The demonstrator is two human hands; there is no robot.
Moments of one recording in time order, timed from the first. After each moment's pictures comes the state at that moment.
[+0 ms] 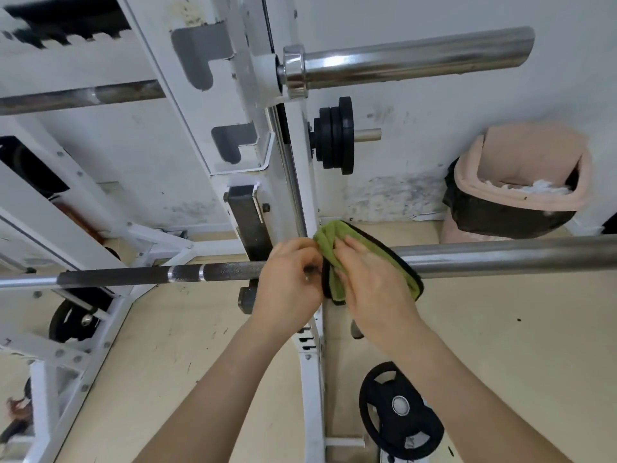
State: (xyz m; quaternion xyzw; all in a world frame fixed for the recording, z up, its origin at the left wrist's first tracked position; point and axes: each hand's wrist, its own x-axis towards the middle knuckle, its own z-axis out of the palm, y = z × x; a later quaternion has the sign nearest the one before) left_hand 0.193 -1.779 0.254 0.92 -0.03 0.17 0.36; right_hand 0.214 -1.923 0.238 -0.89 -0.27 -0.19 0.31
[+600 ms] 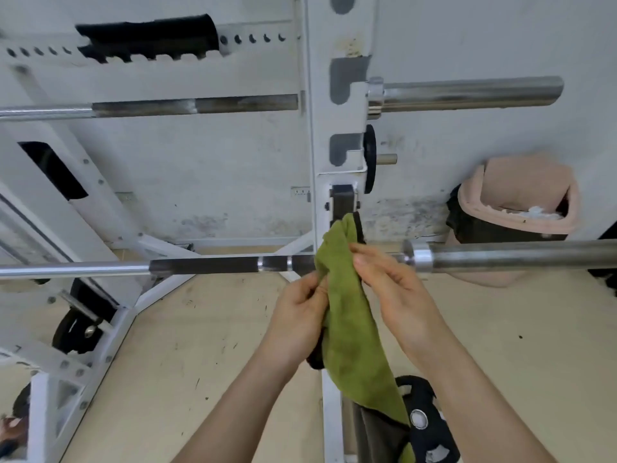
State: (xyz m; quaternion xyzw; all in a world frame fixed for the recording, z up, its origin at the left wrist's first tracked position) left_hand 0.085 -1.673 0.293 0.70 0.03 0.00 0.71; right_hand 0.111 -1.809 0.314 -0.67 -0.13 0.08 0.73
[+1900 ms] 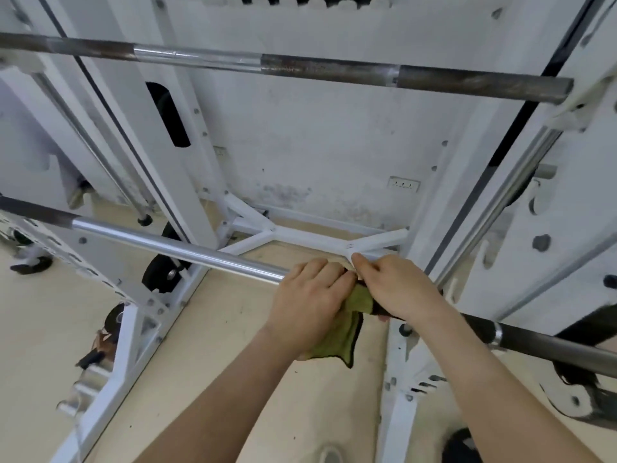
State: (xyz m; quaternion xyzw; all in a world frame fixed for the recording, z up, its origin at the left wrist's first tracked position) left_hand 0.164 -1.406 0.197 0.96 -0.08 0.28 0.02; right_hand 0.245 -1.546 0.249 -0.94 -0.20 0.17 0.23
